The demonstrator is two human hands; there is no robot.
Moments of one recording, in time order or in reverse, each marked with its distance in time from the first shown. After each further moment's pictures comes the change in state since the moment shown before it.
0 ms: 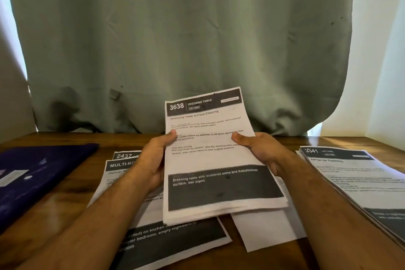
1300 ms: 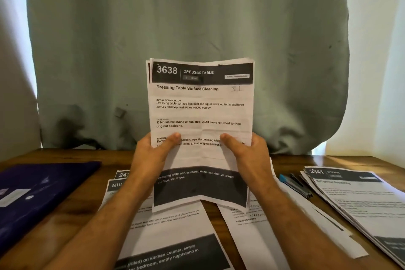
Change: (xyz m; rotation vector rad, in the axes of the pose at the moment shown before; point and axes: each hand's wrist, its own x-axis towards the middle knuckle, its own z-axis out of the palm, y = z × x) left_hand -0.001 0.028 0.000 0.376 0.163 0.643; right_hand -0.012 -0.017 0.053 0.085 0.279 -0.555
